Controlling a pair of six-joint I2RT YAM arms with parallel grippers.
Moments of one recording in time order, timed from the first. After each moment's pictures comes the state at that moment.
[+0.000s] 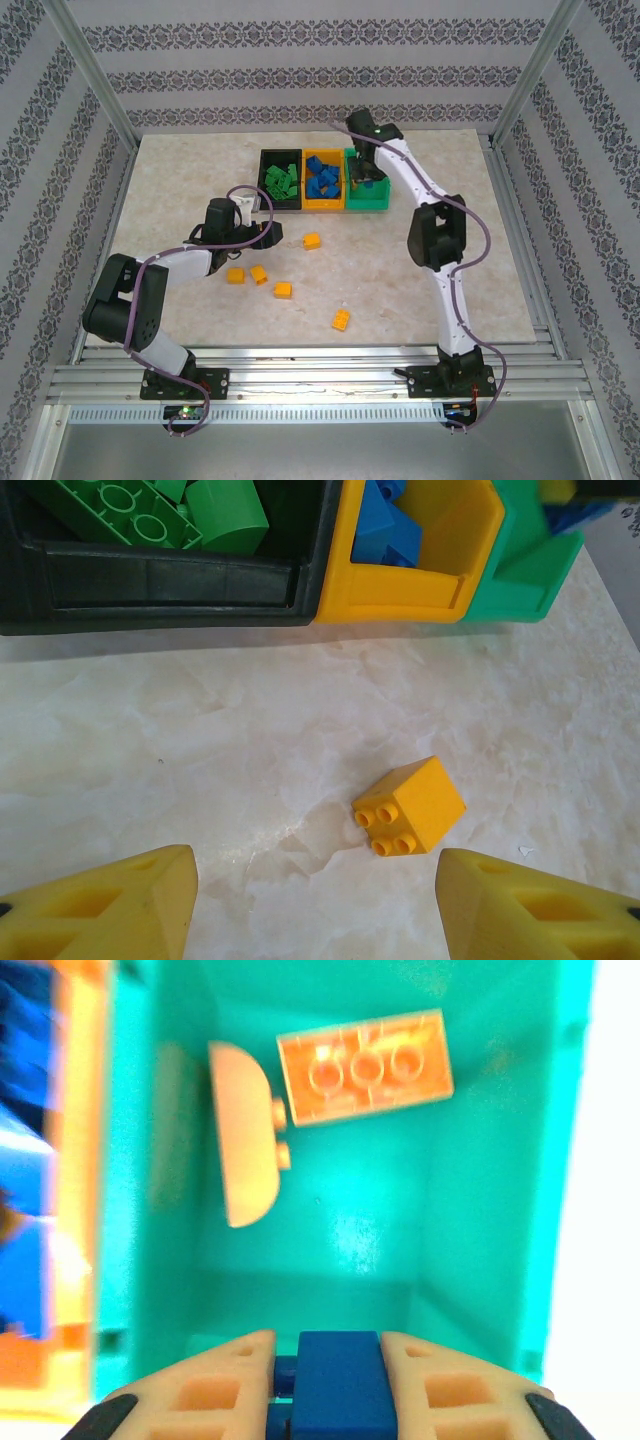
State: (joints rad) left arm -0.23 1.58 0.71 0.24 0.43 -0.38; right arm 0.35 2.36 2.30 -1.11 0.16 0.24
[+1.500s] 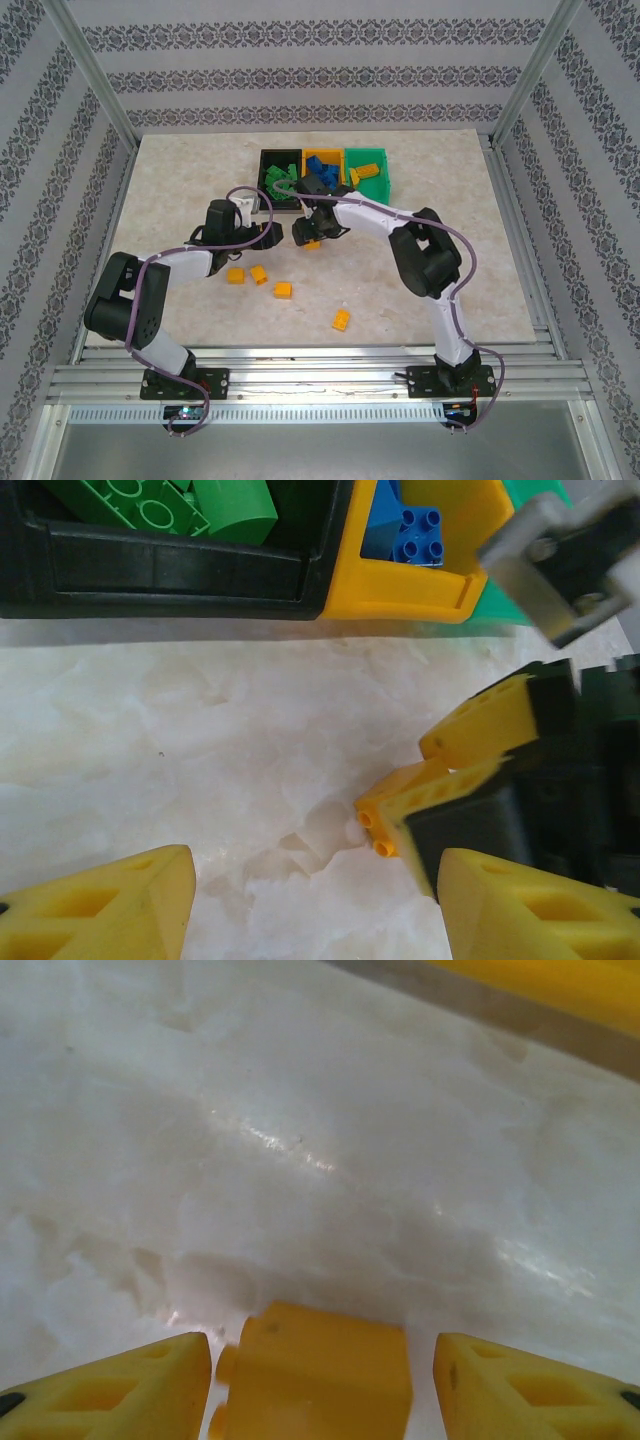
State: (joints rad) left arm -0.23 1.59 0.70 0.27 0.43 -0.41; right arm 0.67 2.18 1.66 -0.69 -0.07 0.32
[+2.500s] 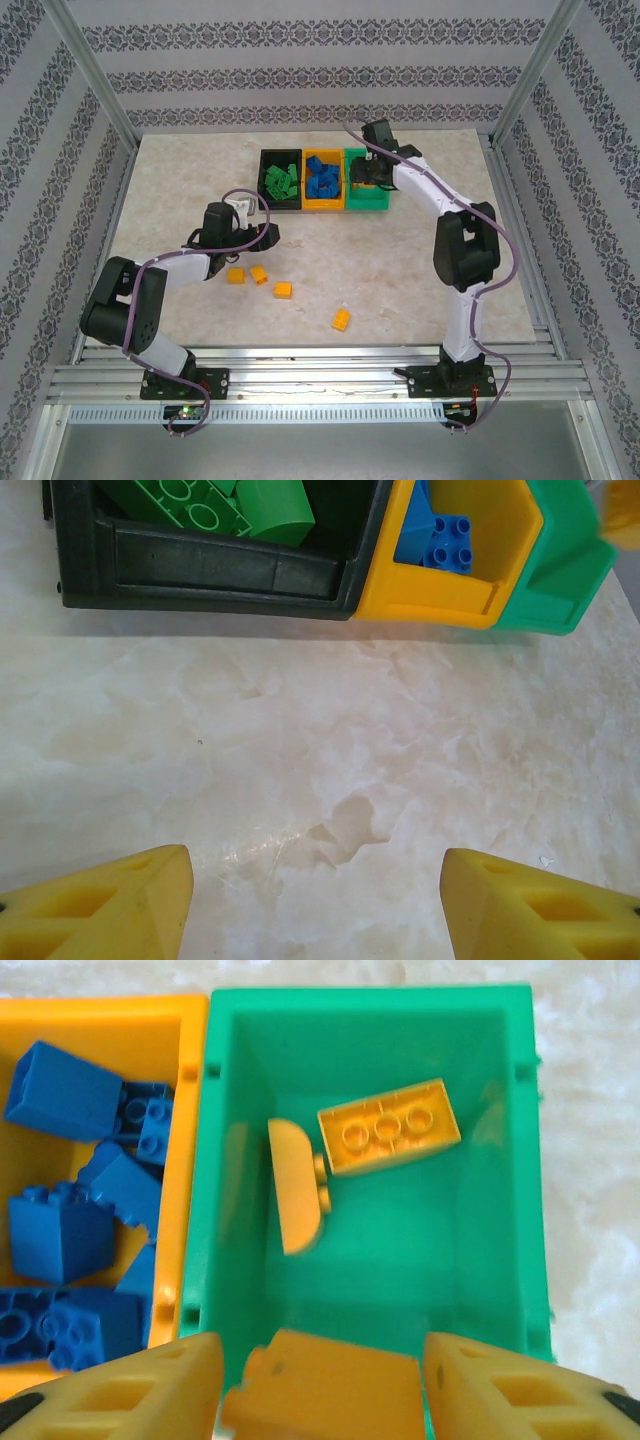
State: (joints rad) left arm -0.23 1.56 0.66 0.27 0.39 -0.42; right arm 0.32 2.08 1.78 -0.63 0.07 0.31
